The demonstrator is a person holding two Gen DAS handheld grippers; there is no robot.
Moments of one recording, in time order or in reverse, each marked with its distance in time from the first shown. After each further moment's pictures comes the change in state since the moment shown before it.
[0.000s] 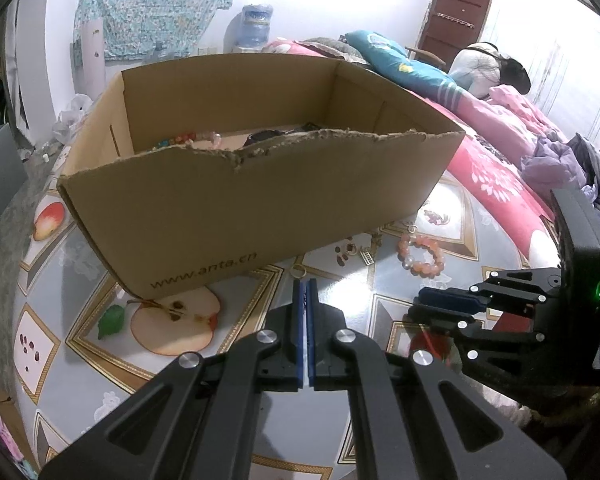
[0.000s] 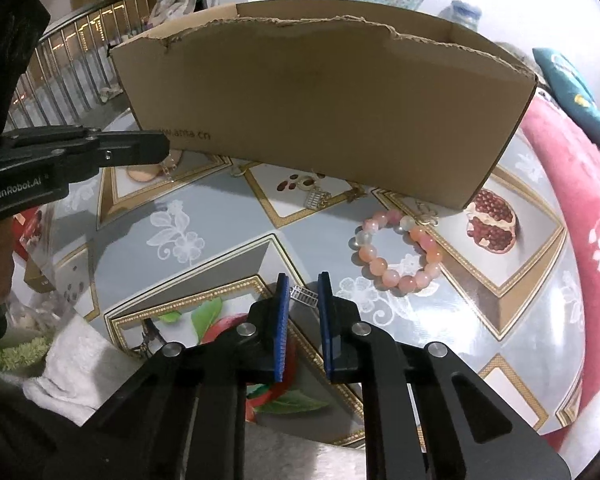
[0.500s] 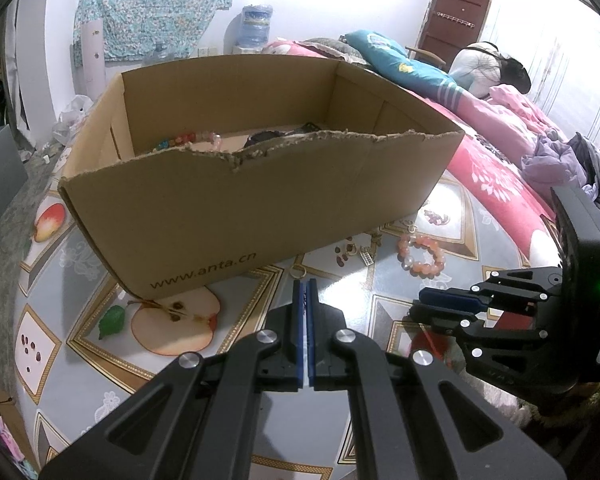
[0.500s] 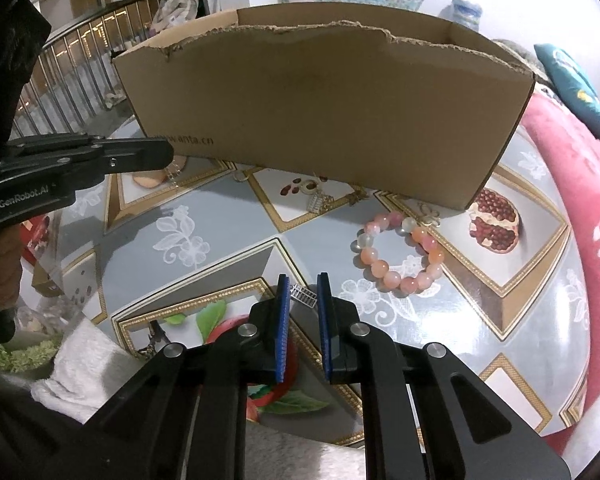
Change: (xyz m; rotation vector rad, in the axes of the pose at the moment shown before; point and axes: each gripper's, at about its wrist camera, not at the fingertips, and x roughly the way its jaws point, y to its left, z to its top) left arm 0.000 0.000 0.000 0.001 -0.003 0.001; right arm -0.005 -0.018 0.003 0.012 -0.013 0.028
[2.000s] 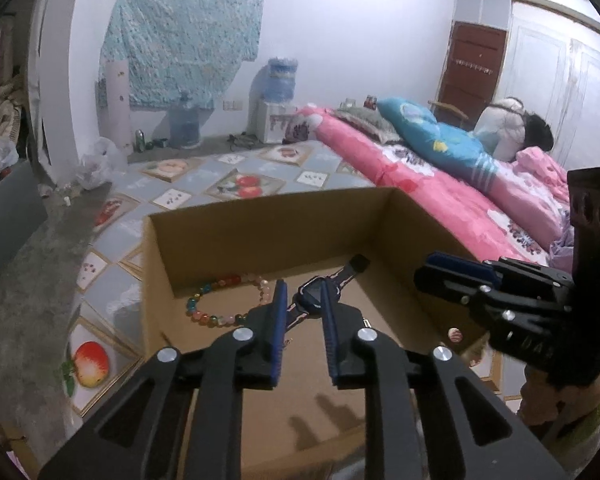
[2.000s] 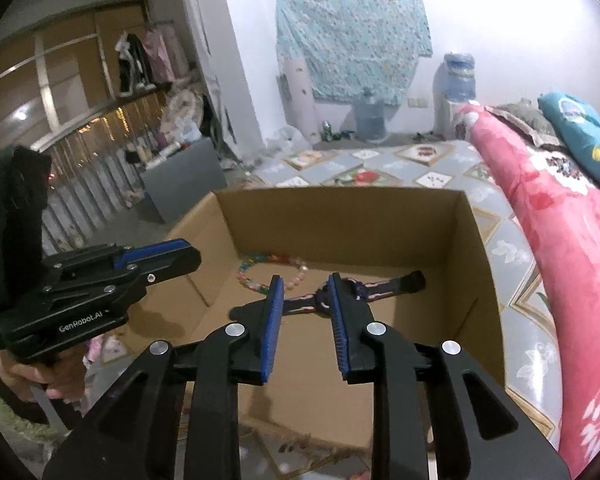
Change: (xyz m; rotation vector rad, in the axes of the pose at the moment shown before) left arm -0.015 0.045 0.119 -0.028 -0.205 0.074; right arm -0.033 -0.046 0.149 0.101 -0.324 0.141
